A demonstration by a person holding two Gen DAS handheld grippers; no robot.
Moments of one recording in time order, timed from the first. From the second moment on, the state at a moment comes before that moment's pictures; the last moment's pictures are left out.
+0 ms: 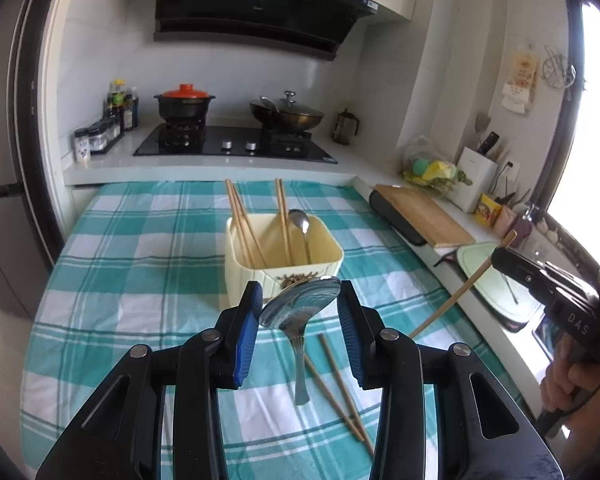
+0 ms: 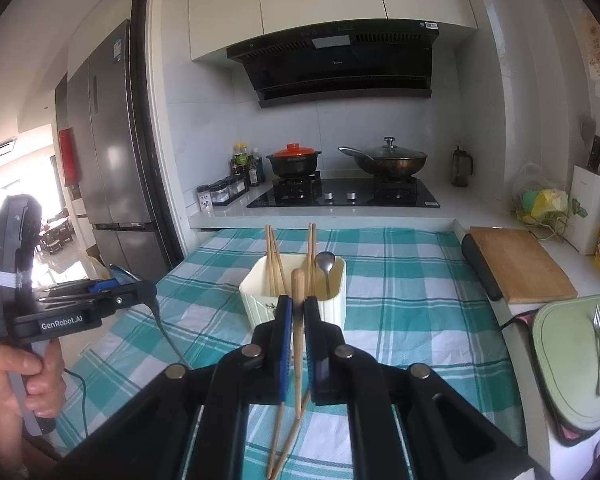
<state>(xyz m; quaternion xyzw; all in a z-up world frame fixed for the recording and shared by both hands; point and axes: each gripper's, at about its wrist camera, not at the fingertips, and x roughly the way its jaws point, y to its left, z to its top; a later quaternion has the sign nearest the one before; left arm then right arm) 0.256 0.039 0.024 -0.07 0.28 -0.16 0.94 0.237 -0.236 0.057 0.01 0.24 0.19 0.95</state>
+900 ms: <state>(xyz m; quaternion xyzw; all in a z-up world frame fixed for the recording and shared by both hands) 0.430 0.027 0.049 -0.06 0.30 -0.14 0.94 0.417 -0.200 0.096 0.00 0.22 0.23 0.95</state>
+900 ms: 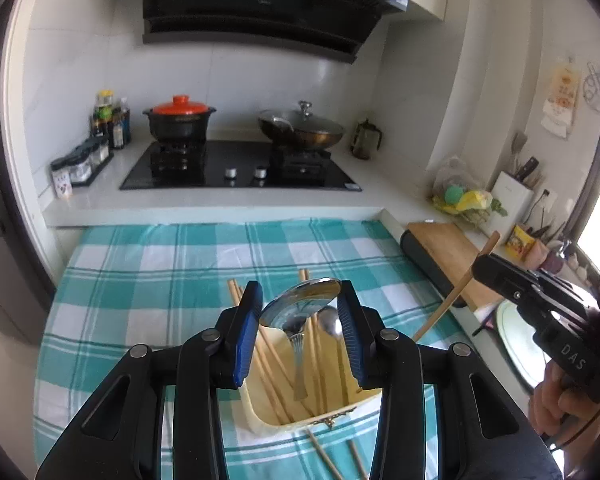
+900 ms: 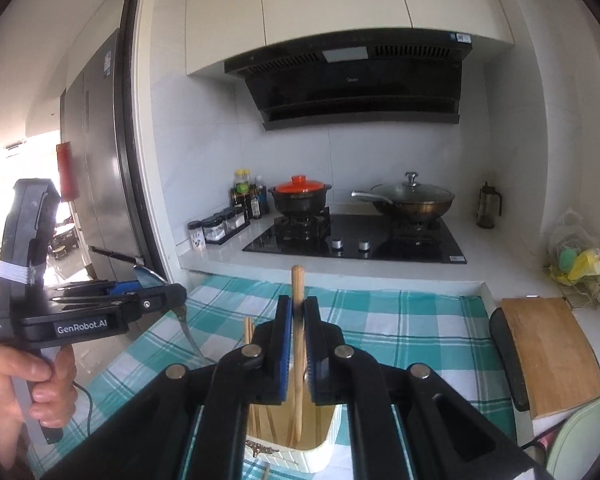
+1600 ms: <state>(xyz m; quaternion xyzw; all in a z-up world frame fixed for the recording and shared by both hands) 0.481 0.019 0.003 -0.05 0.38 -0.10 0.92 0.521 -0.183 0.020 0.05 0.36 0.23 0.90</state>
